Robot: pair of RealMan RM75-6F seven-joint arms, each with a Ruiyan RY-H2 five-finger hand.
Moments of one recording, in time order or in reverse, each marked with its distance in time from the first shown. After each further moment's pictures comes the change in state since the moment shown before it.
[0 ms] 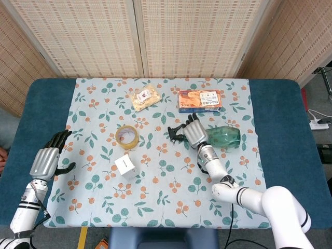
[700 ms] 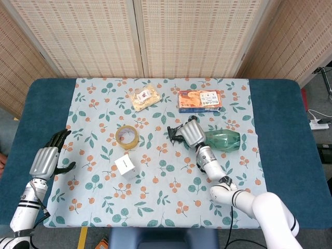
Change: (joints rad) left arm -0.002 0.002 -0.010 -0.005 -0.028 -0.013 -0.031; right arm -0.027 -0.109 0.011 0.196 -0.194 0.031 0.166
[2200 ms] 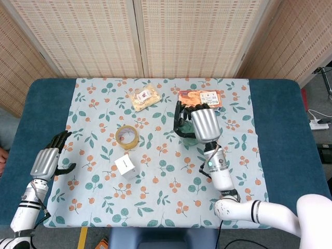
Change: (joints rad) left arm -0.004 0.005 0.005 -0.014 -0.022 -0.023 0.006; right arm -0.176 0.259 0.254 -0.750 -0.048 0.449 0.259
